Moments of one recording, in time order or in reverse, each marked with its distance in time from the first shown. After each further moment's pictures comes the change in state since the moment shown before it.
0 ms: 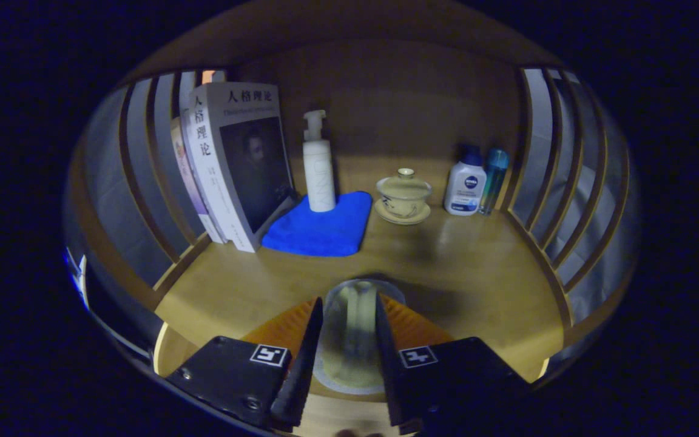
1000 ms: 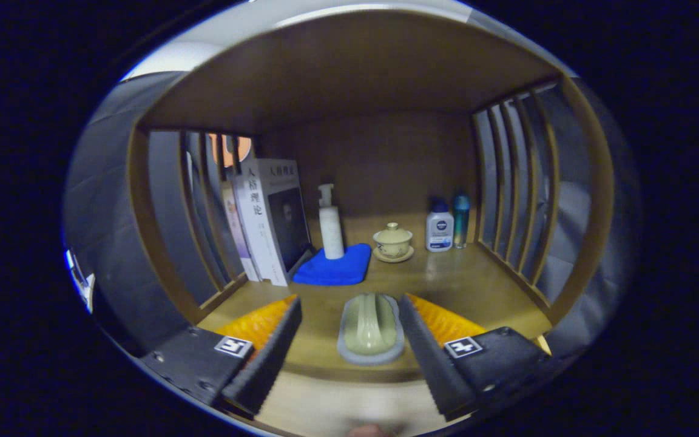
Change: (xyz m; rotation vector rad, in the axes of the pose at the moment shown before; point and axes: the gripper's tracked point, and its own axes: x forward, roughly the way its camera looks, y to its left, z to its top) arm -0.119 0.009 -0.013 0.089 -0.369 0.020
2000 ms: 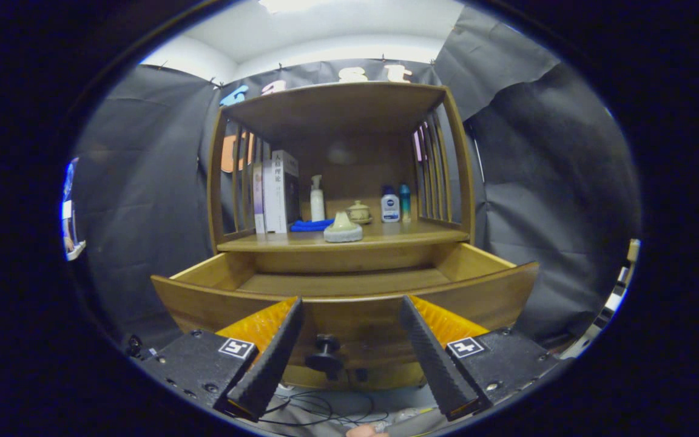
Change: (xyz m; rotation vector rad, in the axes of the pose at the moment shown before) arm -0.161 -0.020 -0.185 -0.026 -0.141 -0.128
